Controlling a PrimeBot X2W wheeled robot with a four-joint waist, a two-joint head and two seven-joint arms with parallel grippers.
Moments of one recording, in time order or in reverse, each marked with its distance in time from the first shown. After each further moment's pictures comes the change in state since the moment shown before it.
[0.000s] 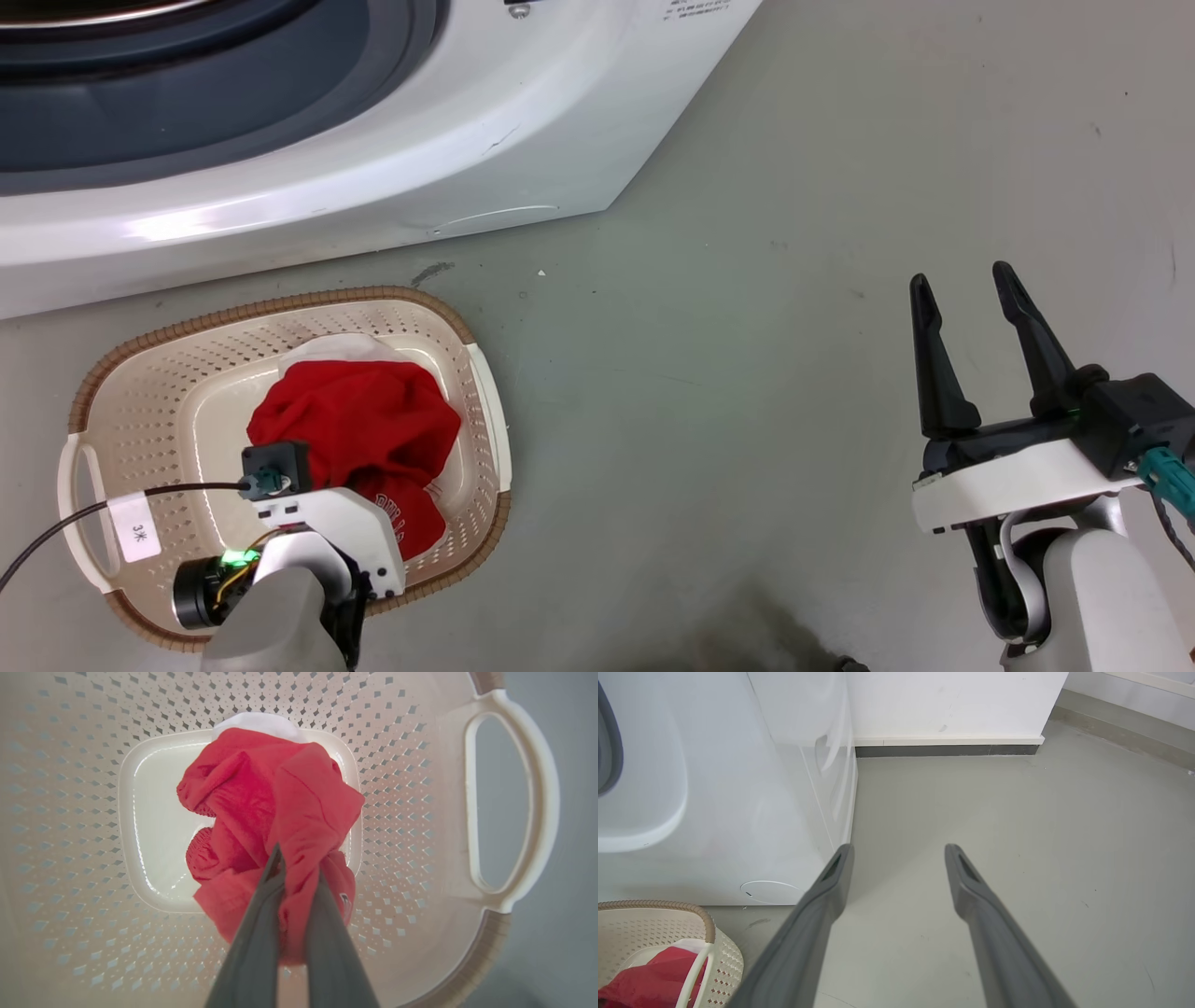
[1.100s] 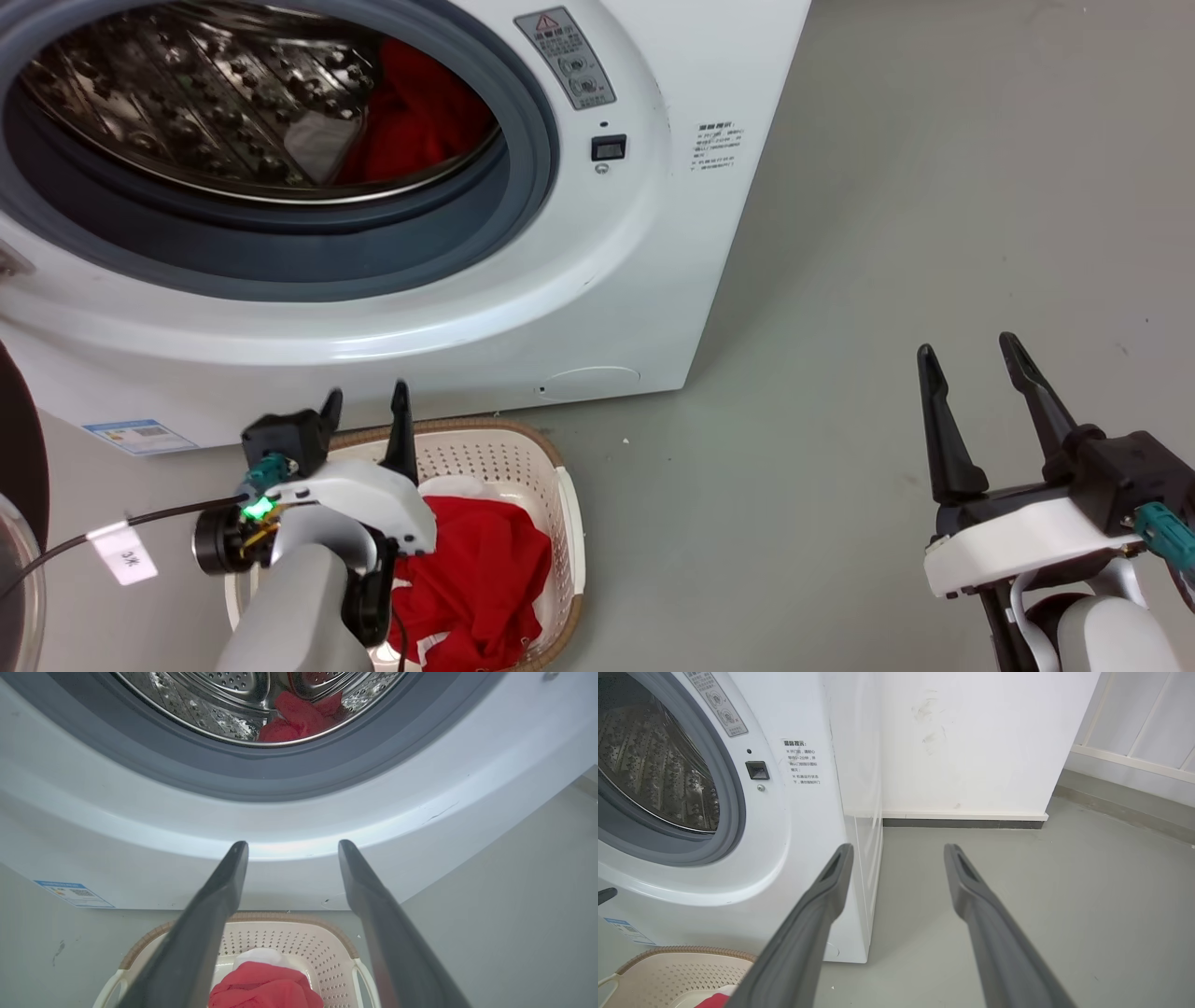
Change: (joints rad) left arm 0.172 -0.036 0.073 -0.461 0.058 0.003 -0.019; right arm 0.126 0.000 -0.021 -0.084 -0.047 0.000 0.076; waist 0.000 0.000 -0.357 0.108
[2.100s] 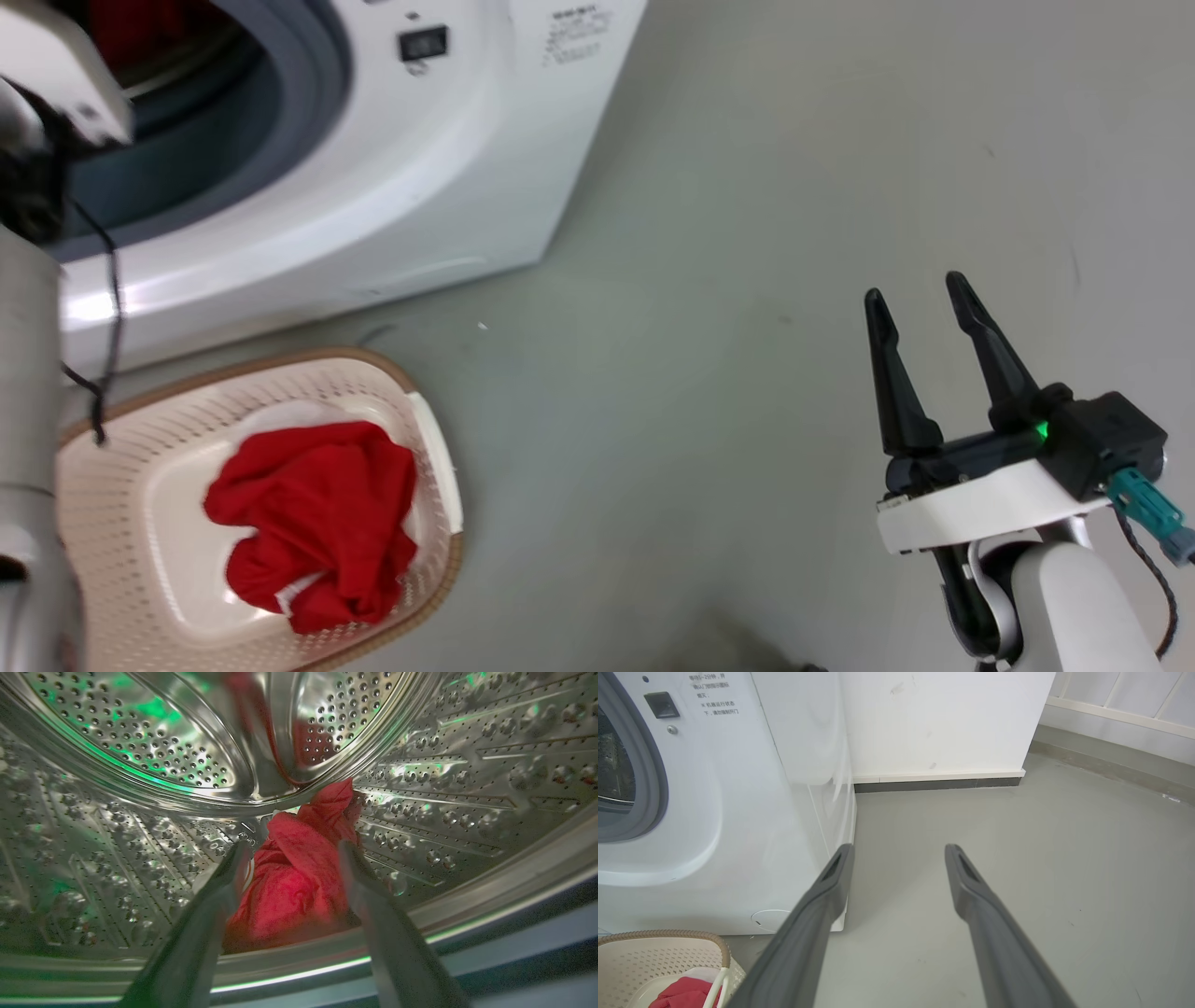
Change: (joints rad) left arm -0.644 0.299 0.070 0.048 0.096 -0.058 0.288; right arm -0.093 -0.001 0.093 0.043 0.082 0.000 -0.093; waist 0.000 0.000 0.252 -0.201
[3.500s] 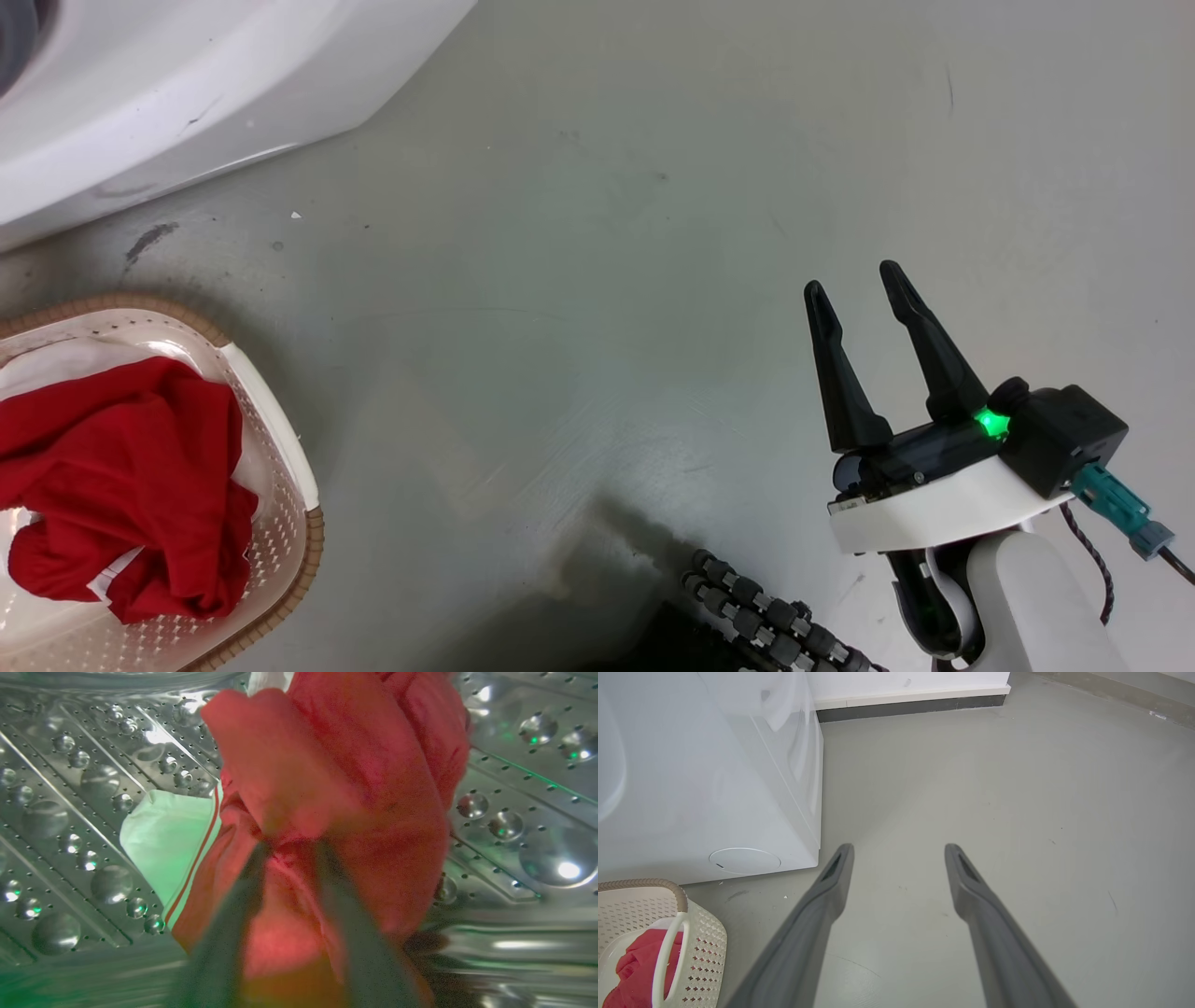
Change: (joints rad) left arm -0.344 0.231 -0.125 -0.082 0.099 0.062 0.646; right arm -0.047 0.000 0.120 0.038 0.130 0.000 -0.062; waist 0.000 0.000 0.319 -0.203
